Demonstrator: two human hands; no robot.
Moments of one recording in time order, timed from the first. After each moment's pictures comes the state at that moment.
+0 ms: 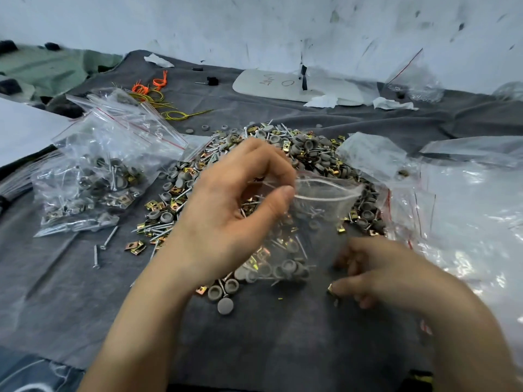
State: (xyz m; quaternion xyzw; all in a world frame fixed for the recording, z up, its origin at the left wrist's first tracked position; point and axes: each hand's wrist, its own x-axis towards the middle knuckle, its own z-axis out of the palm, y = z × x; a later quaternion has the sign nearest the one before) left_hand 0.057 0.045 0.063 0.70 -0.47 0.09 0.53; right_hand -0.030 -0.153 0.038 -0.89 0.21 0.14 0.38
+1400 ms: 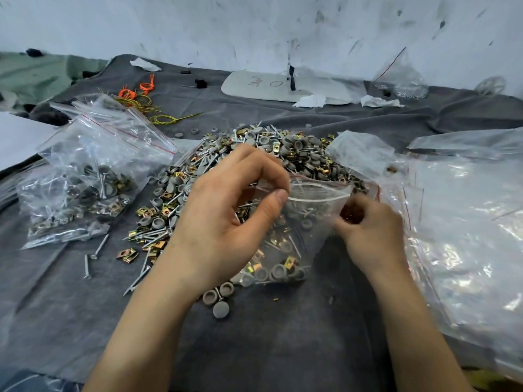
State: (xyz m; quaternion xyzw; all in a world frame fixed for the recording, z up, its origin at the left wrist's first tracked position) left_hand 0.057 0.041 0.057 0.70 -0.47 0.12 0.52; right_hand 0.008 -0.161 0.002 -0.87 0.22 -0.26 0.35
